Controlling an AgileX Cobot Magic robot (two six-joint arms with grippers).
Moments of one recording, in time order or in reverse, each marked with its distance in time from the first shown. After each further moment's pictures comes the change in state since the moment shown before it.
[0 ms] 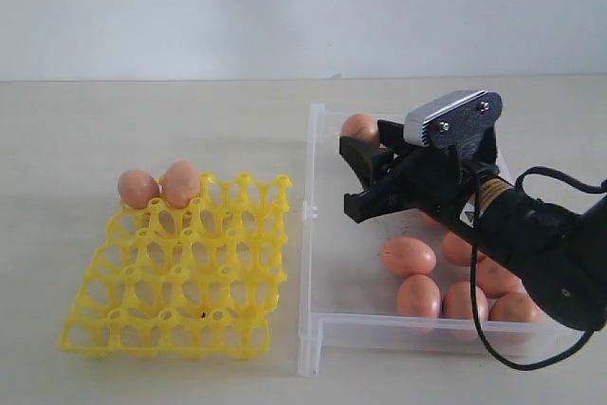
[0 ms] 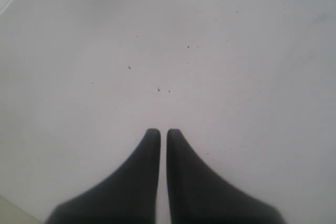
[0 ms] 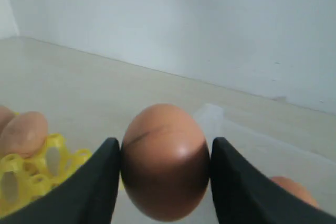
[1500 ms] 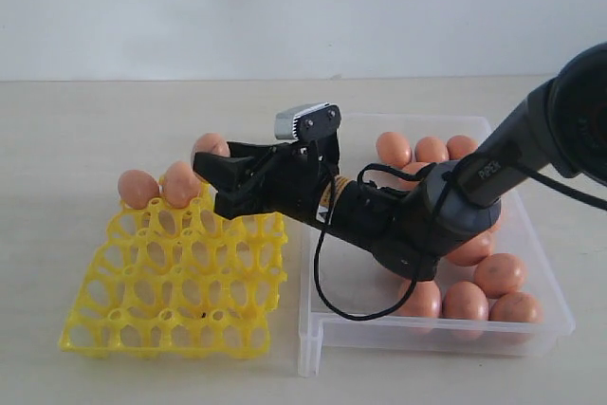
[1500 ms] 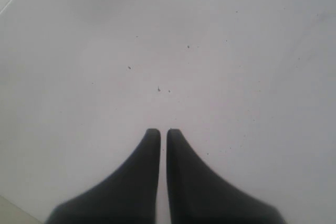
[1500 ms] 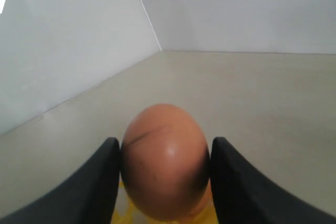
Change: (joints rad) left arm 0.000 0.000 0.000 0.000 0.000 0.000; right arm 0.169 0.372 -0.508 -0.246 0.007 0.467
